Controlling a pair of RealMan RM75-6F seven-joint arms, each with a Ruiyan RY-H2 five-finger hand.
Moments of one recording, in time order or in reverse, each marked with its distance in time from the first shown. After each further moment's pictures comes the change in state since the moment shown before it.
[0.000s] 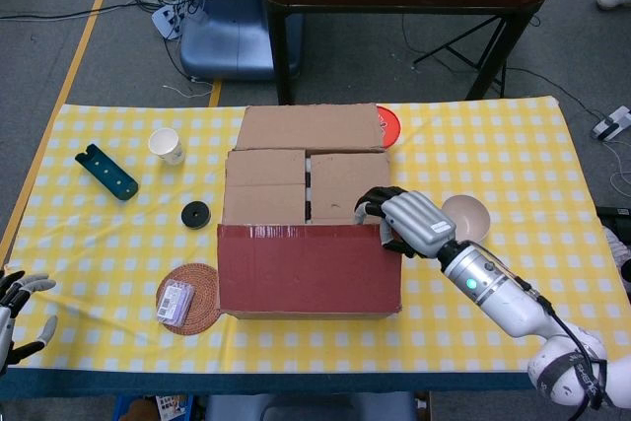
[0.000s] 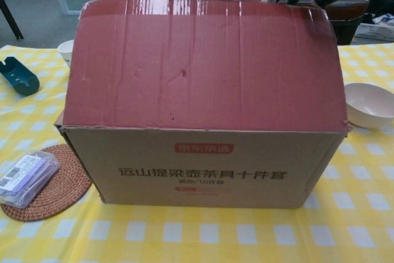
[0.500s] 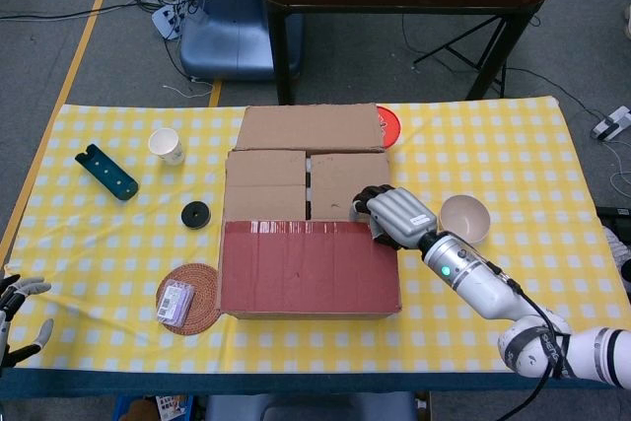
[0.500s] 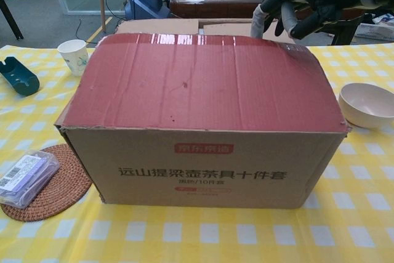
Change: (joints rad) left arm 0.012 -0.006 0.005 0.019 -0.006 0.008 -0.026; right arm 0.119 -0.122 -0.023 0.109 0.221 -0.083 -0.272
